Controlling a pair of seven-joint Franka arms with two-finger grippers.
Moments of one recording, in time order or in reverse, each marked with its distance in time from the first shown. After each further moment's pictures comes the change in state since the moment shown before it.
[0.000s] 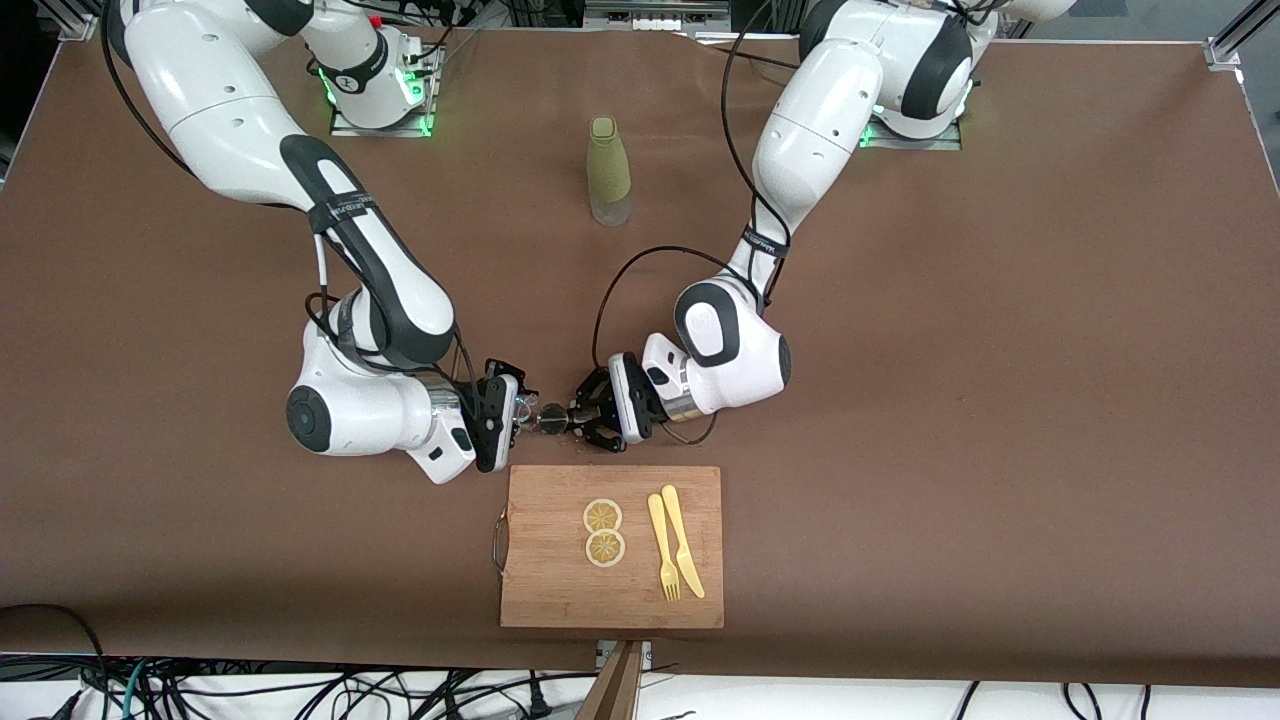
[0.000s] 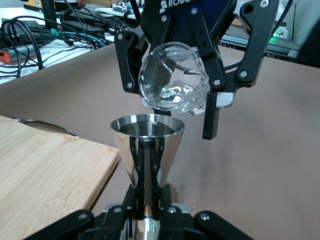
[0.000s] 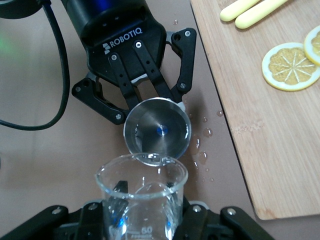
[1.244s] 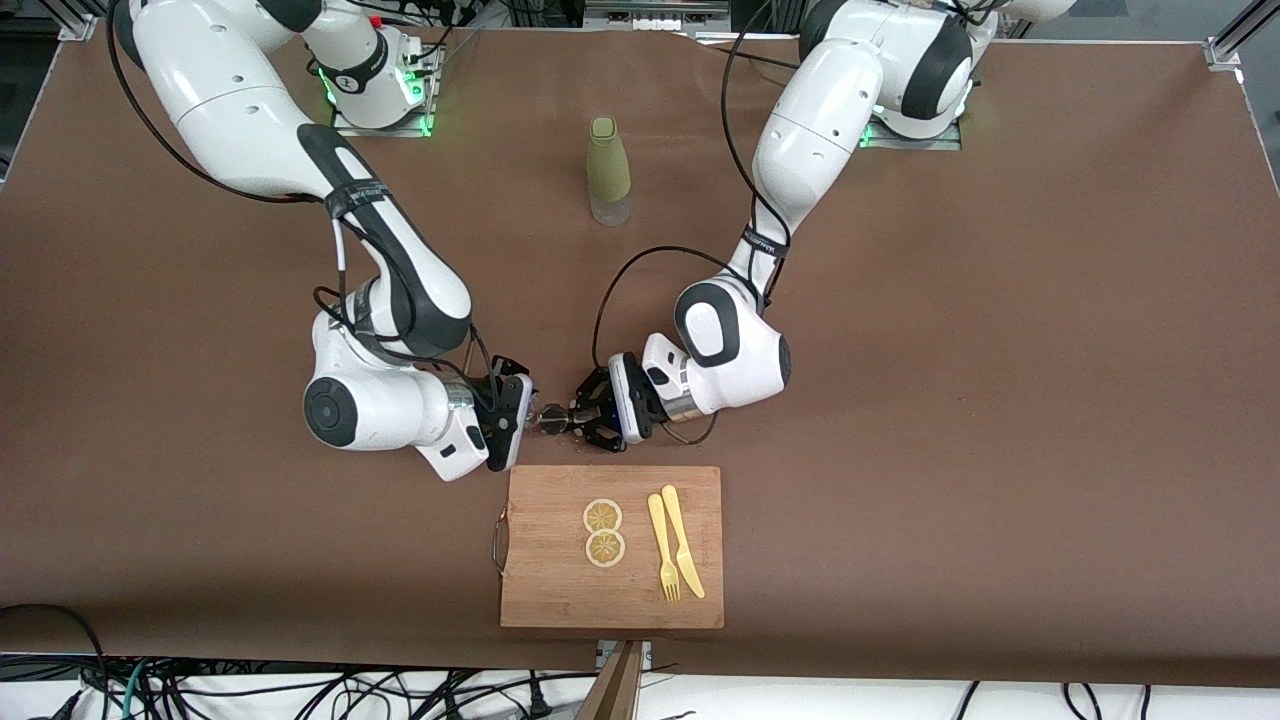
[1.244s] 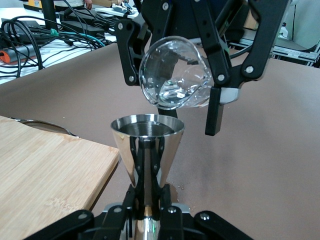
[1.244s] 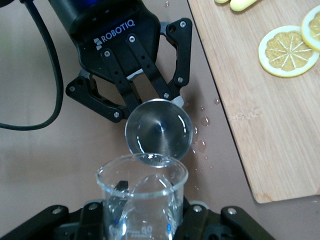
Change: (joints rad) left arm 0.000 0.000 0.000 0.000 0.000 -0.002 0.000; right arm 0.038 -0.002 0.004 0.054 -0.138 -0.052 0.150
